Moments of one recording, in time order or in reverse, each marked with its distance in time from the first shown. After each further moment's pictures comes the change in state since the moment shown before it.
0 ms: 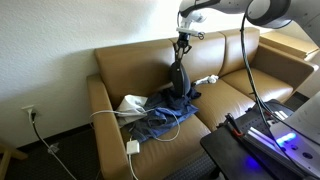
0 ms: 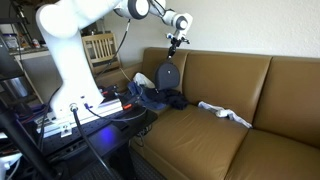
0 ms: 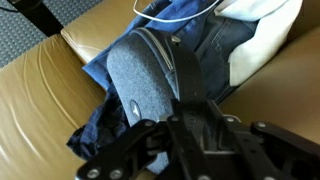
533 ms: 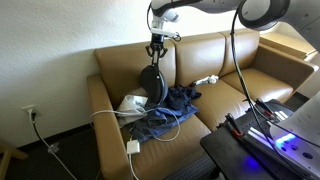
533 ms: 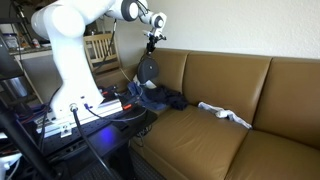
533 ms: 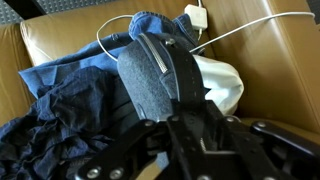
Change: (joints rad) arm 0.246 -0.010 0.084 0.040 -0.038 0.017 -0.074
